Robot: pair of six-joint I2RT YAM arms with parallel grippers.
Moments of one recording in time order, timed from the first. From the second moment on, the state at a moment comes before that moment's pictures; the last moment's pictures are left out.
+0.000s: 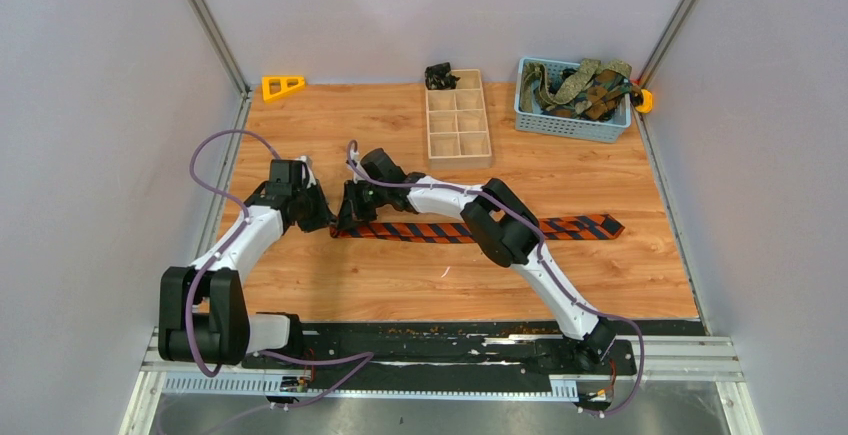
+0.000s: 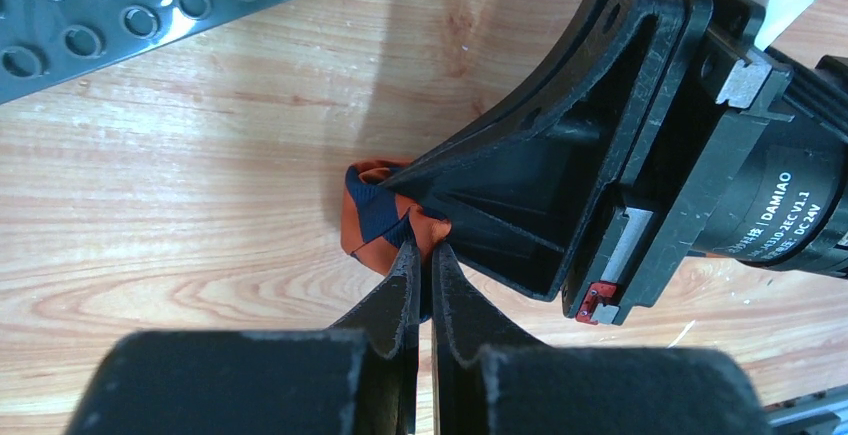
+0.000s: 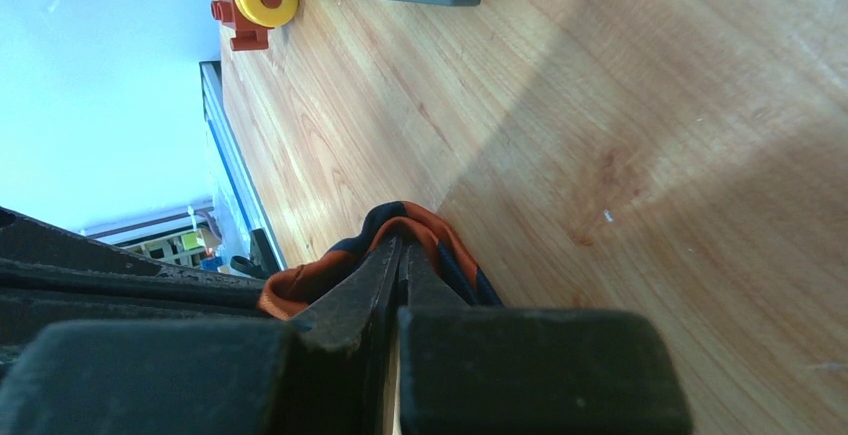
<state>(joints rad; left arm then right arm) -0.08 1.29 0.73 -0.42 0.20 -0.46 0.87 2.52 1.89 -0.01 -0.63 0.83</state>
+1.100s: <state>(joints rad) -0.12 1.30 0.76 -0.44 0.14 -0.46 0.85 2.32 1.66 -0.02 -0.63 0.81</state>
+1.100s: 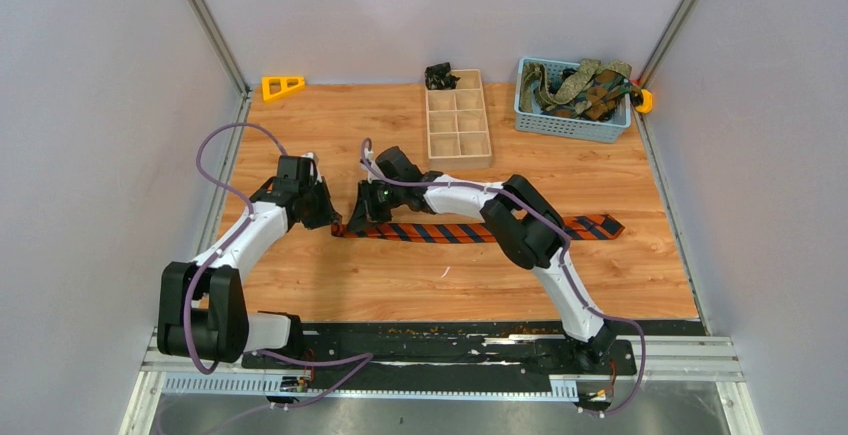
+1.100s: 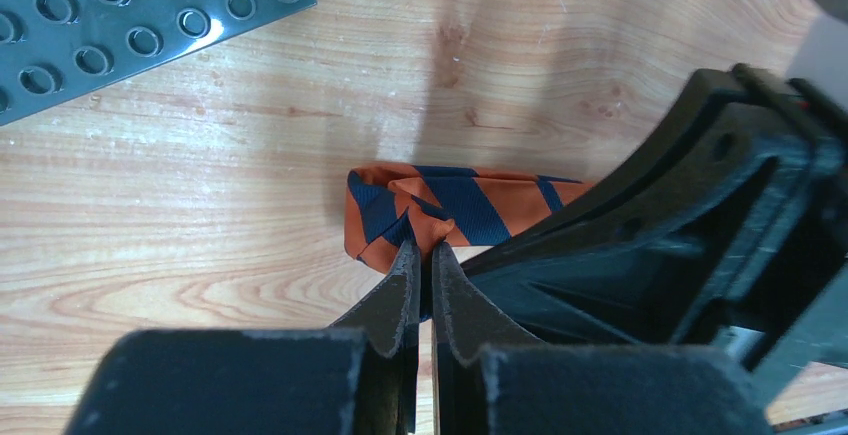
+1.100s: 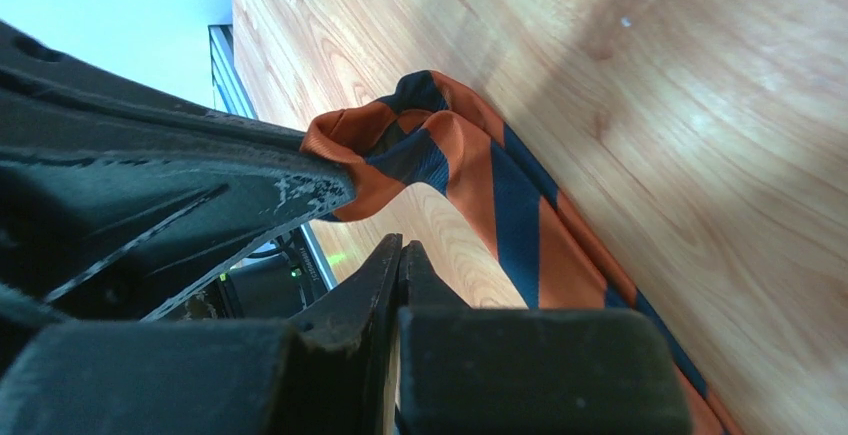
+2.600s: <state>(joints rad) -0.13 1.32 0.78 -0.46 0.15 -0.44 0.82 2.46 1.84 -0.06 -0.65 0.79</state>
